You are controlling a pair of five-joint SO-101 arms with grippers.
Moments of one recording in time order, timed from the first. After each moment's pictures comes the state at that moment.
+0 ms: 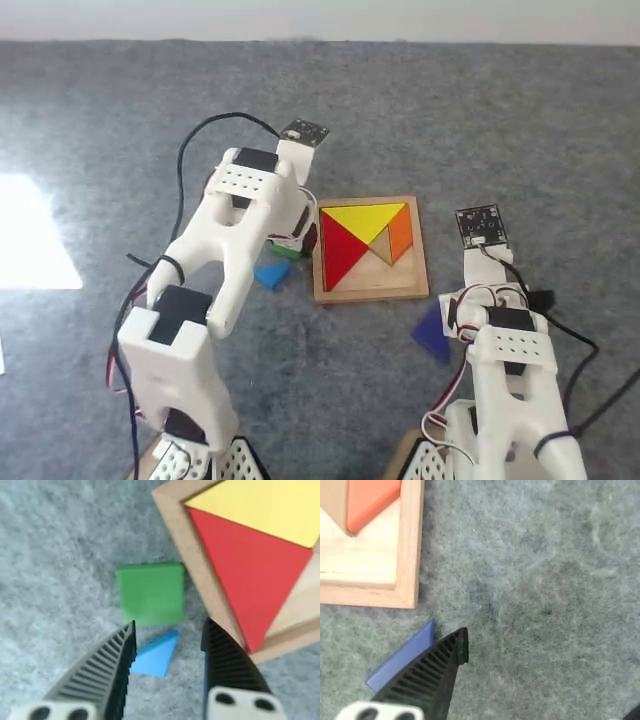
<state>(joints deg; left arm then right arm) 8.0 20.6 5.0 76.8 -1.9 2.5 -40.8 74.9 40.0 13.6</state>
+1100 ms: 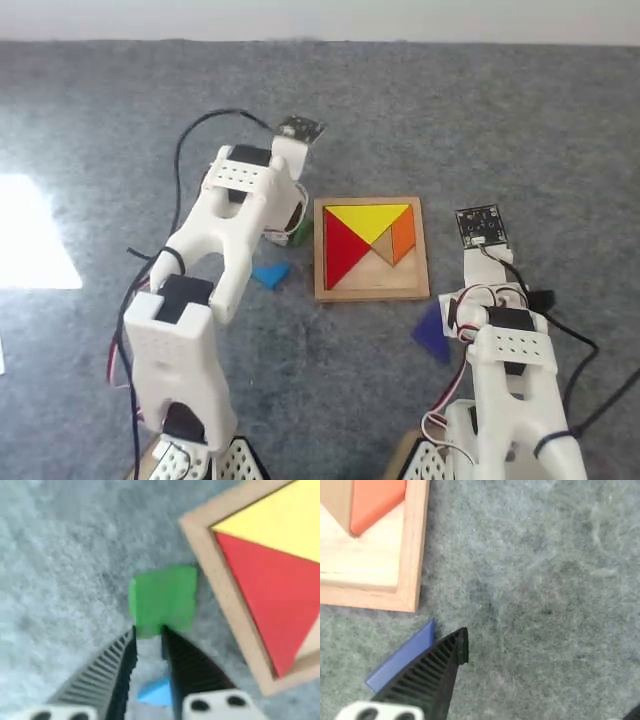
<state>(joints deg) 6.4 27.2 1.4 74.2 -6.1 2.5 -40.8 74.9 40.0 13.6</state>
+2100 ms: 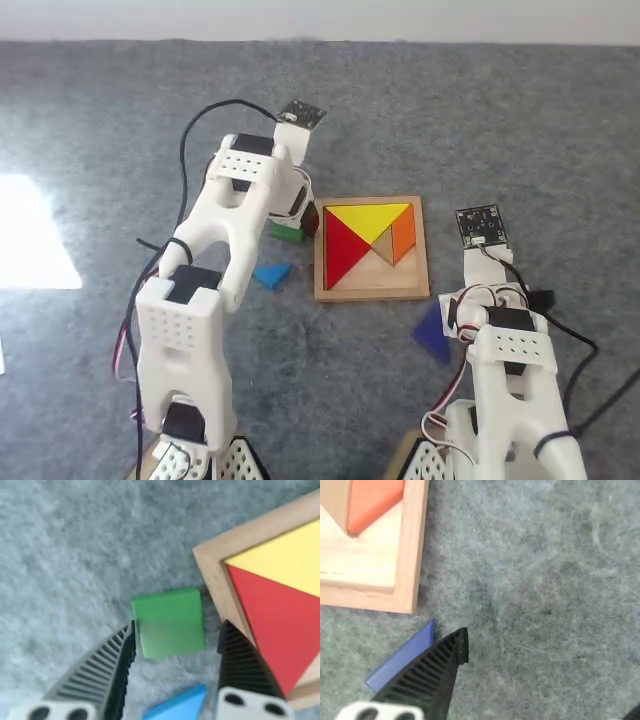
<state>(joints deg) 6.3 34.8 -9.8 73.9 -6.1 2.5 -40.8 74.9 40.0 13.6</state>
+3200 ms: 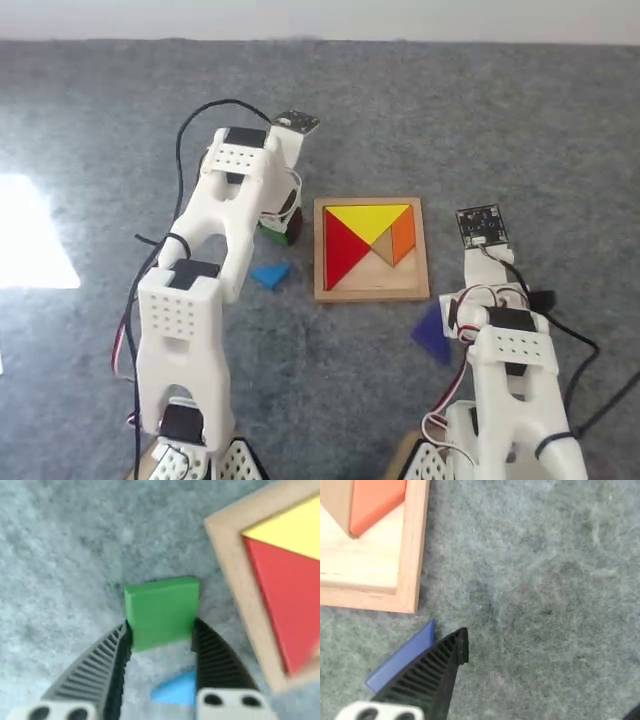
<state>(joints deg) 4.0 41.2 -17.5 84.1 -9.8 2.5 -40.8 74.9 40.0 13.6</state>
